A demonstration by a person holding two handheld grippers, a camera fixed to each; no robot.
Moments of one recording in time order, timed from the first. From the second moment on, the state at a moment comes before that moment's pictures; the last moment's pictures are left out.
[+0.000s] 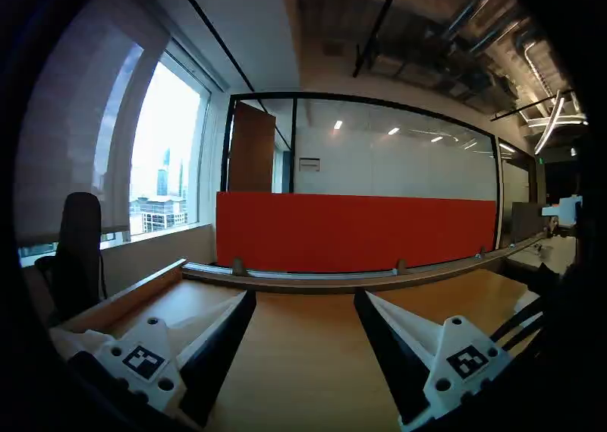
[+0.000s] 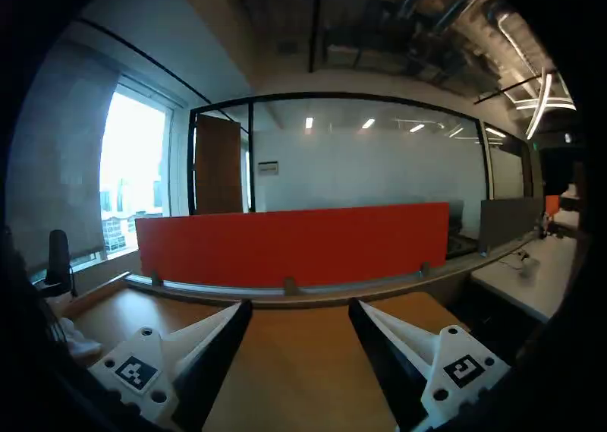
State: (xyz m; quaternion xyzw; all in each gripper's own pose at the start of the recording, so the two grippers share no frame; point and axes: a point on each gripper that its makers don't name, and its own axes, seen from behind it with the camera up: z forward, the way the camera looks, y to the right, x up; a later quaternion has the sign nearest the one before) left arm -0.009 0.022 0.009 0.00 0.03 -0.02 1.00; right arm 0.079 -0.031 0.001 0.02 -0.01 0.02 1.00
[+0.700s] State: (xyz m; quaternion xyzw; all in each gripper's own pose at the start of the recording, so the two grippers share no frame) left arm -0.090 0.002 0.013 0.02 0.04 -0.01 1.00; right arm 0.053 -0.044 0.008 0.02 0.00 0.02 1.00
